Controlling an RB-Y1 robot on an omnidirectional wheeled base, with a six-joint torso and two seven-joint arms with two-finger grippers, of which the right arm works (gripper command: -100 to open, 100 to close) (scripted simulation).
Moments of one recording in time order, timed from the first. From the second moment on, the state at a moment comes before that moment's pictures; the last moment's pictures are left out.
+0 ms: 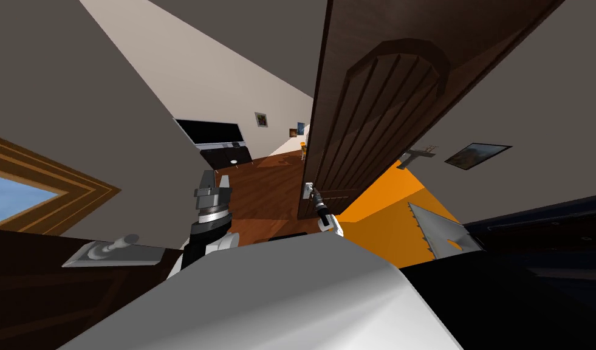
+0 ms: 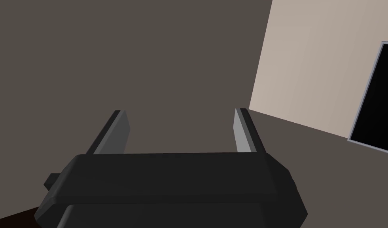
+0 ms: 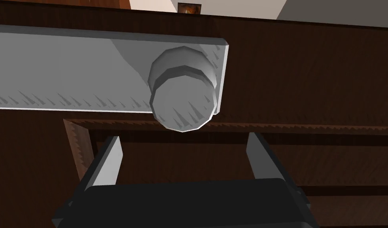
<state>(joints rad) 0.18 -0.01 -0.15 -1.46 0.75 -0.39 -0.70</state>
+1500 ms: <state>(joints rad) 0.13 -0.01 -0.21 -1.40 0.70 -0.38 -0.64</state>
